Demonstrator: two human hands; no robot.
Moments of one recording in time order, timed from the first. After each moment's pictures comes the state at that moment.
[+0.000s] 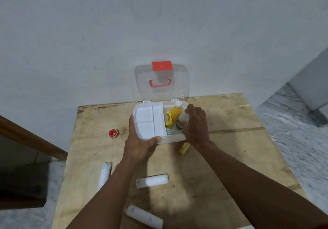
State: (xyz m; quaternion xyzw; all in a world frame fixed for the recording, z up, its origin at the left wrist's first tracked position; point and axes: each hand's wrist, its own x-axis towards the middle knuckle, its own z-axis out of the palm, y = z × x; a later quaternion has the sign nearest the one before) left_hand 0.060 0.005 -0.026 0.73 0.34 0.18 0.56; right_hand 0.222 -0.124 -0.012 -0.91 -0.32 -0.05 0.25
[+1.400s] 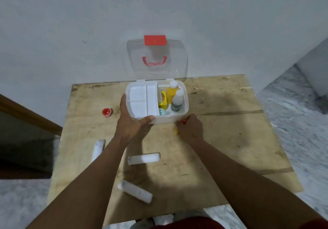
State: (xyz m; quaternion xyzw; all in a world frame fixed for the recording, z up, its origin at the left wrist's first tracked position) left_hand 0.062 -0.002 -0.027 0.72 0.35 0.20 0.57; right_hand 0.197 -0.157 -0.042 -0.92 -0.05 0.24 0.29
